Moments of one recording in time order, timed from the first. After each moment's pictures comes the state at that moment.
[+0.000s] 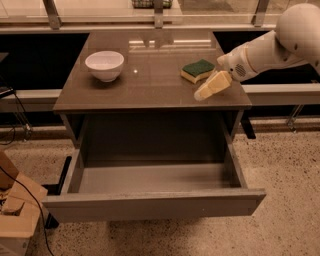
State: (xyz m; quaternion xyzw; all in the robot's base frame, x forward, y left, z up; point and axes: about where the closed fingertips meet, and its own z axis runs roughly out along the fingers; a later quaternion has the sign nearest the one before) arm 0.697 -0.163 0.871 -0.46 0.78 0.16 0.38
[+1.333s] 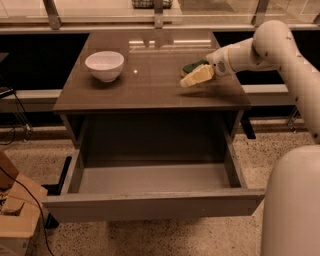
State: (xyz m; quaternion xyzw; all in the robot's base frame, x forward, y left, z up) arm 0.794 -0.147 0.843 -0.40 0.78 0.20 0.44
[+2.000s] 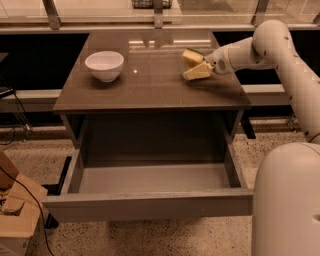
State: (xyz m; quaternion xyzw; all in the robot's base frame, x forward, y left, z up) arm 0.810 -0.152 0.842 -0.39 0.78 0.20 0.44
